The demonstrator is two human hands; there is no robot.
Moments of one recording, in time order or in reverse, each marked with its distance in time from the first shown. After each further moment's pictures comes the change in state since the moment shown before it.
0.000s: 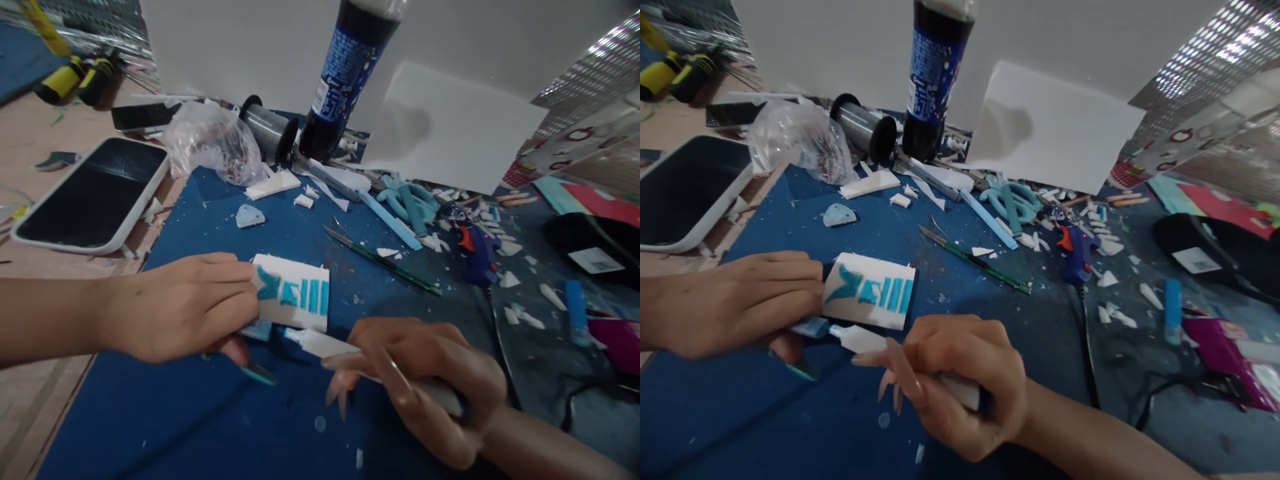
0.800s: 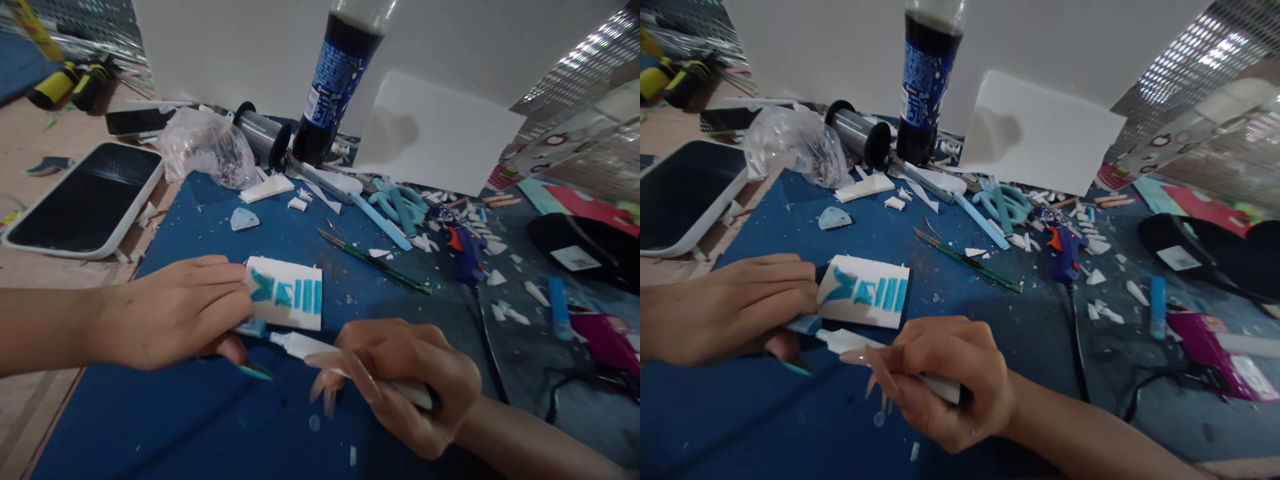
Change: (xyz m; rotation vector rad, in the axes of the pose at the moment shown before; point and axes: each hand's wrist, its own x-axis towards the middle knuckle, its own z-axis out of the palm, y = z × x) left_hand -0.002 0.007 0.001 0.025 0.026 -0.056; right_hand 0.002 0.008 0.005 -0.006 -0.018 -0.164
